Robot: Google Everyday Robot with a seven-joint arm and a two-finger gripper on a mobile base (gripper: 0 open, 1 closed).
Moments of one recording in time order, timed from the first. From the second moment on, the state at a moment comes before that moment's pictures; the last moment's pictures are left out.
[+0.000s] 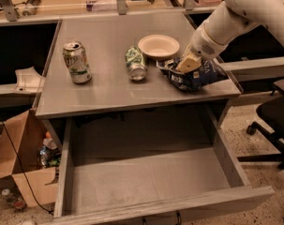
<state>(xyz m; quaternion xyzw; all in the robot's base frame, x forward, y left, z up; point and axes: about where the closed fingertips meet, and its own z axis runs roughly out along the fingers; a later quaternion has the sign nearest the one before) 0.649 -0.149 0.869 -0.57 0.78 0.06 0.26</state>
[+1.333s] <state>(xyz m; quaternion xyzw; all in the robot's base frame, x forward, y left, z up) 0.649 -0.149 0.869 -0.57 0.78 0.06 0.26</state>
